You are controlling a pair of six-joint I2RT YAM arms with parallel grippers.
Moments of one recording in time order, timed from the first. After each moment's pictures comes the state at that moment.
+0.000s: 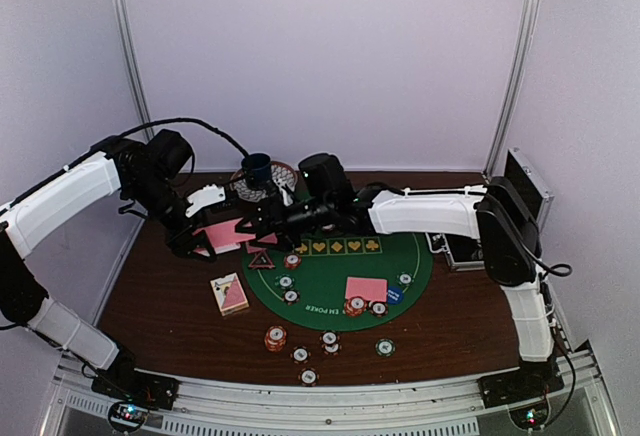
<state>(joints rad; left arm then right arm) -0.44 1.42 1.34 -1.18 0.36 0.71 0.91 2.20 1.76 0.05 -0.71 1.04</state>
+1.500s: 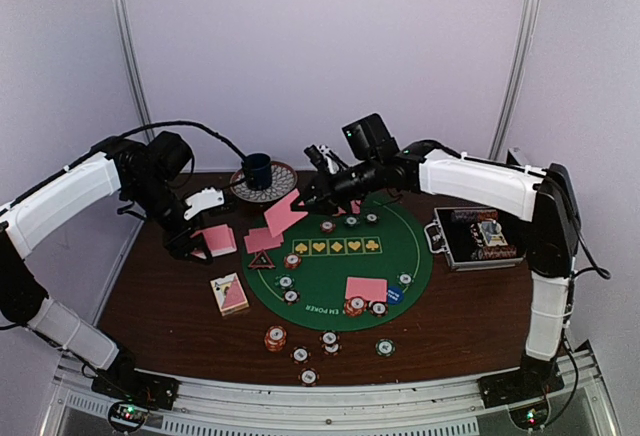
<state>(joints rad) -0.44 1.42 1.33 -1.20 0.31 0.71 0.78 1.97 1.72 -0.33 -0.69 0.73</state>
